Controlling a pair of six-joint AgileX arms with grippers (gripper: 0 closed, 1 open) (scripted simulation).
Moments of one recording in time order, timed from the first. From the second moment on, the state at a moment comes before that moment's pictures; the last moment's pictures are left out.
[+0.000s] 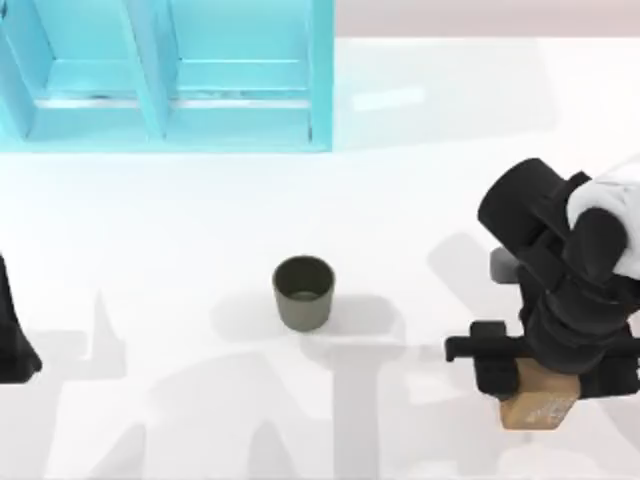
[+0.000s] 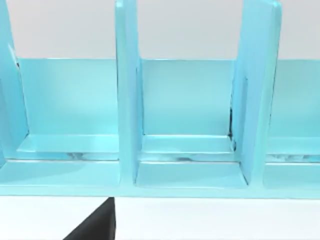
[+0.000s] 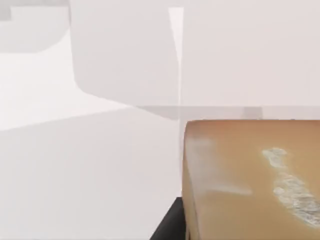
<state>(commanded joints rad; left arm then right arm) 0.00 0.00 0.00 0.00 0.00 0.00 0.57 1.67 0.97 -0.86 0.00 0.59</state>
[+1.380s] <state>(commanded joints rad) 0.00 0.00 0.00 0.00 0.00 0.00 0.20 1.70 1.43 -1.30 0.00 0.22</state>
